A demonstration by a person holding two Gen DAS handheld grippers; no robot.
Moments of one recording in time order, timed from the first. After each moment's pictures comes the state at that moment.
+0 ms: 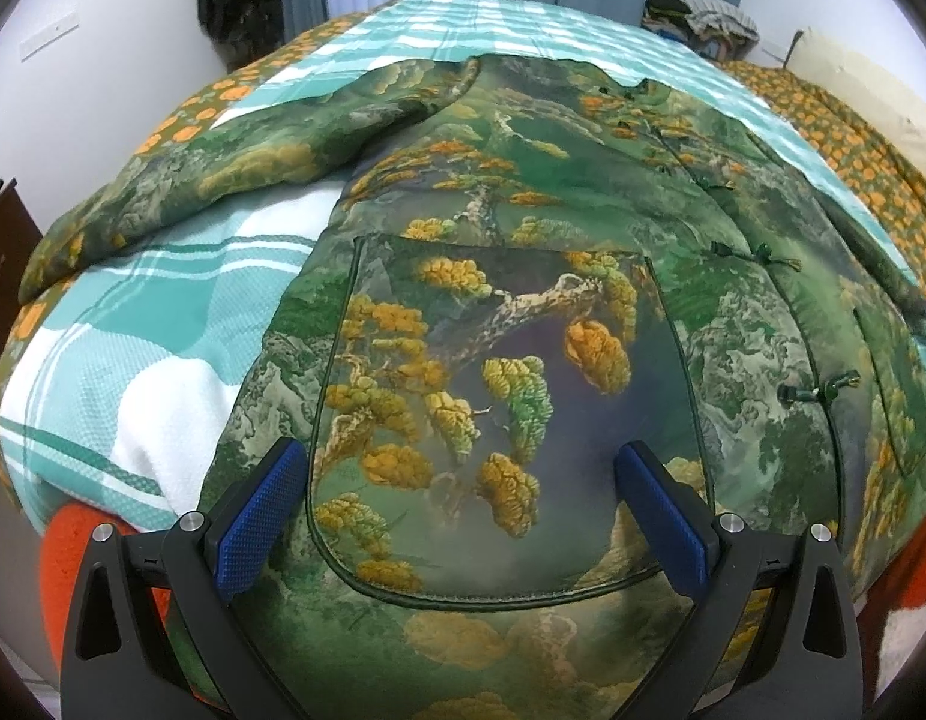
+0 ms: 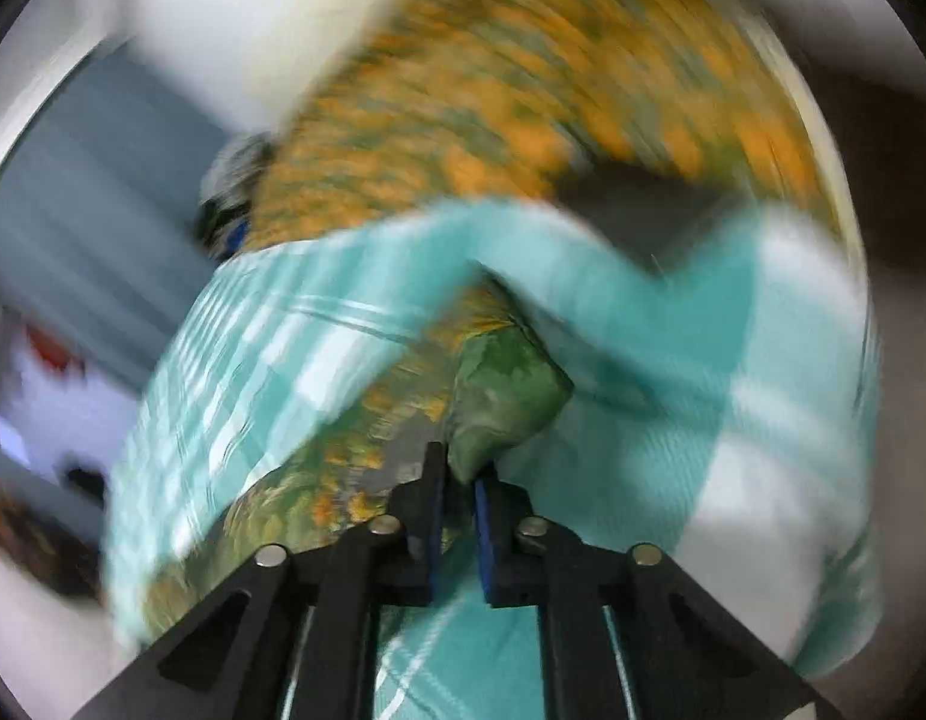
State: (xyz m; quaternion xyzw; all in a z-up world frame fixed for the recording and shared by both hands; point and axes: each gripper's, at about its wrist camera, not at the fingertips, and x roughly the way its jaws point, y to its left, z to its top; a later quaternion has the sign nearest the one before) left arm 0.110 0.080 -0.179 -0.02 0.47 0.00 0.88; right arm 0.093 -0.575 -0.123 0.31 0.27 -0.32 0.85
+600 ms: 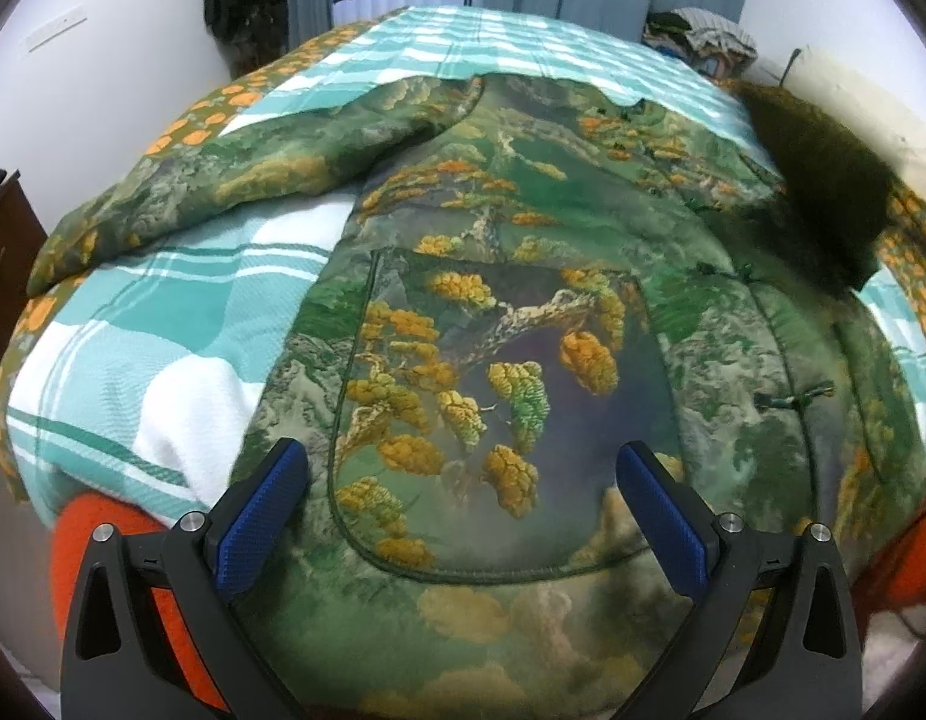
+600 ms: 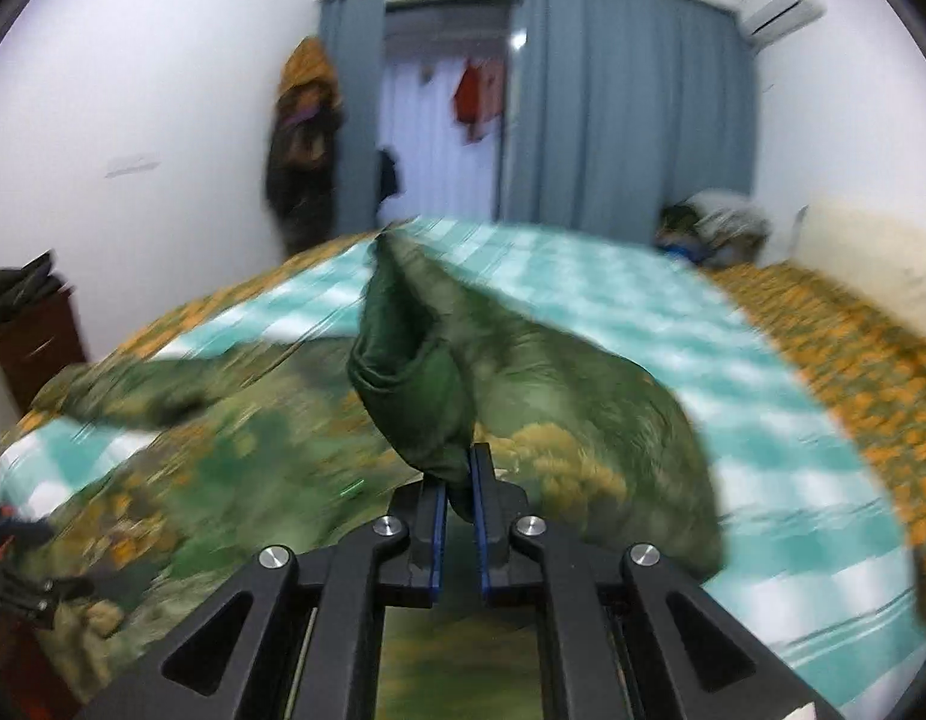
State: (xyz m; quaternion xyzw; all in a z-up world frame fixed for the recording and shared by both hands) left arm 0.097 0.087 -0.159 -0.03 0.46 -0.01 0.89; right arm 0.144 -0.153 -0.095 -0.05 0.30 0.09 0.95
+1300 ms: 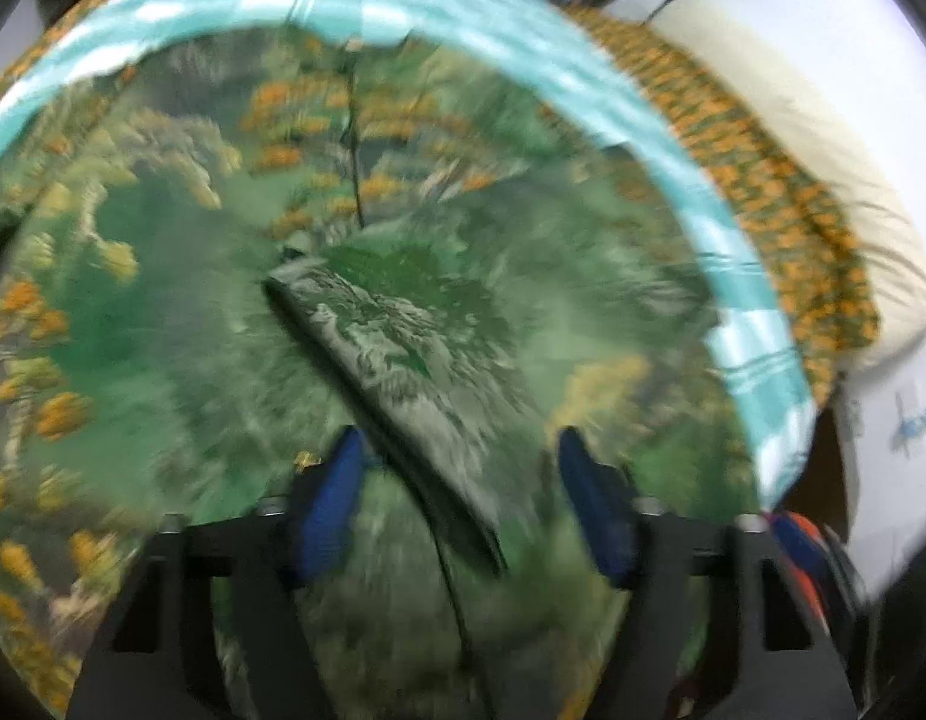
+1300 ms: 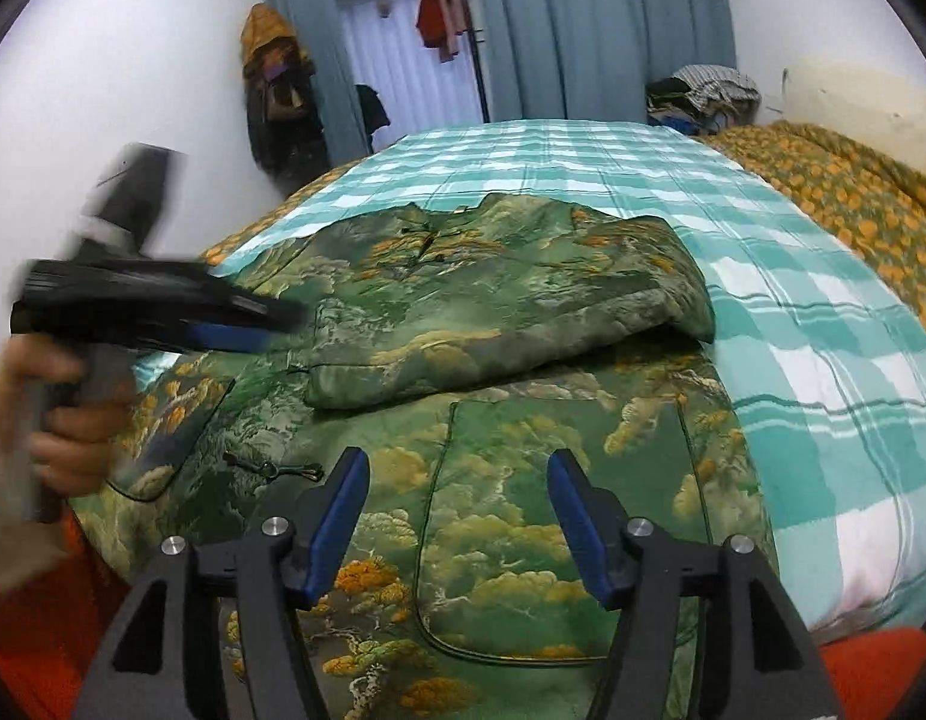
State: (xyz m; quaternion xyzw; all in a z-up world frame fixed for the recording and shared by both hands) left arm 0.261 -0.078 -0.174 -0.09 0.56 -0.21 0.80; right arm 0.053 -0.213 -0.126 0.05 0.37 0.08 0.93
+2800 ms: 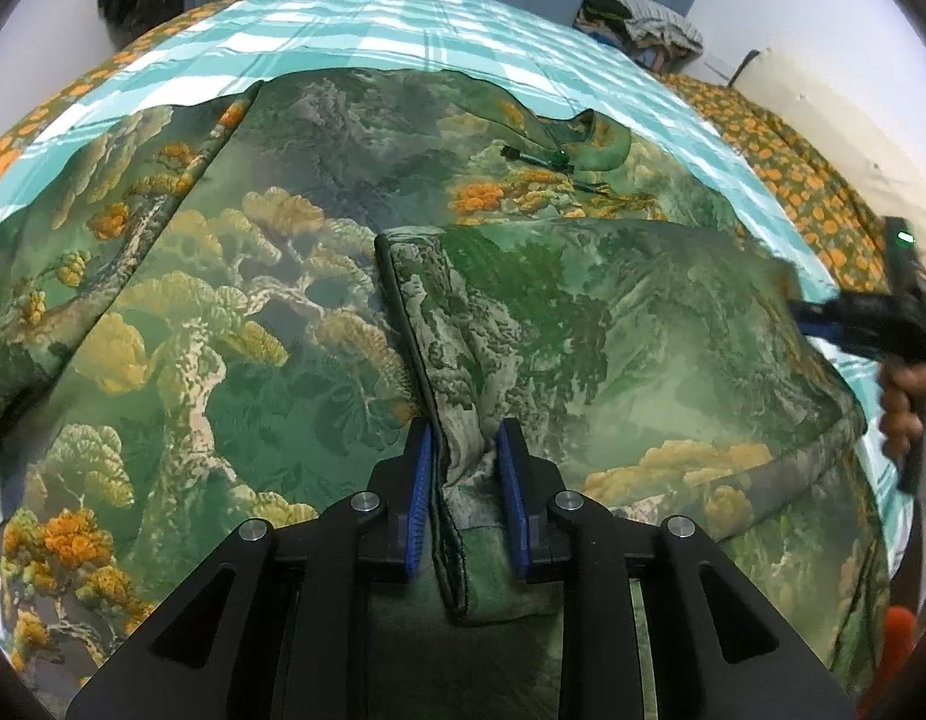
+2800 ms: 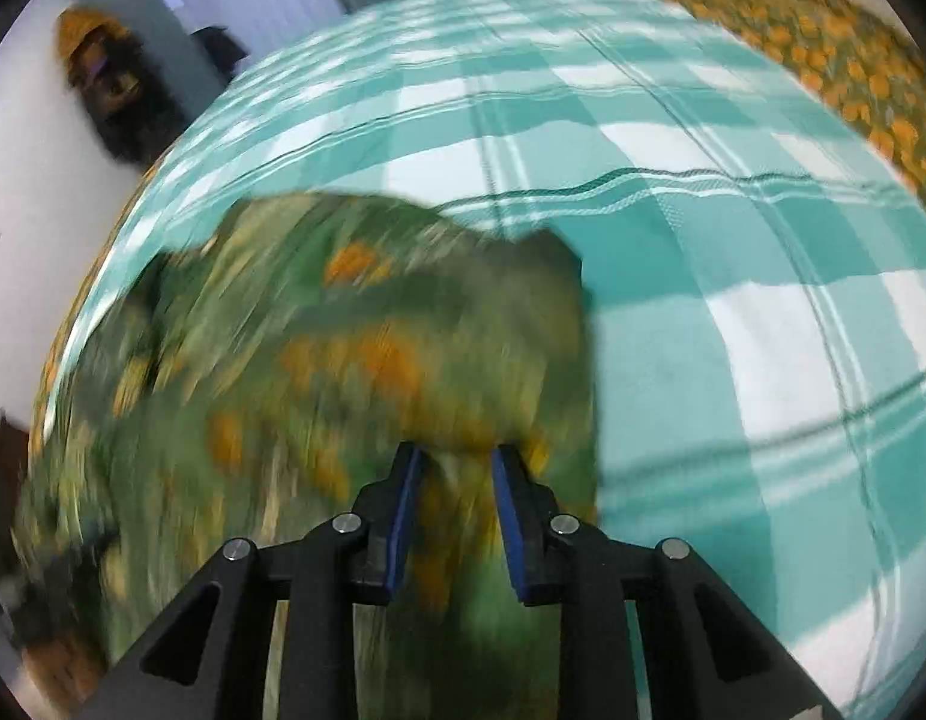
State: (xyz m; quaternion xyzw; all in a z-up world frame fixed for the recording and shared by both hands) left arm 0.353 -0.002 -0.215 -0.08 0.48 -0.12 0.86; right arm 0.408 -0.366 -0.203 0.18 0.55 -0.01 0.81
